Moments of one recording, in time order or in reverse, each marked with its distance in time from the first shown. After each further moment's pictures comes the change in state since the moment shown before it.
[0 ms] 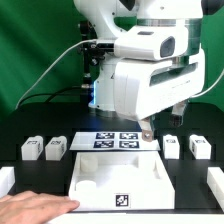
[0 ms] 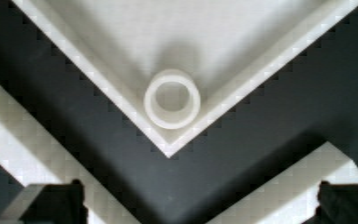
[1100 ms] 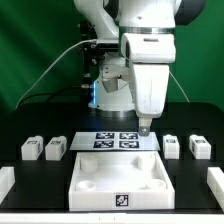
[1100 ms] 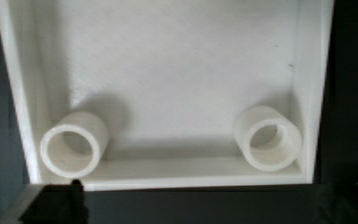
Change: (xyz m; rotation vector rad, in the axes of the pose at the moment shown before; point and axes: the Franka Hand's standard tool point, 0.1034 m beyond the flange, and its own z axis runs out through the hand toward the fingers) arm -0.061 -0.032 0.015 -0.032 -0.024 -0.683
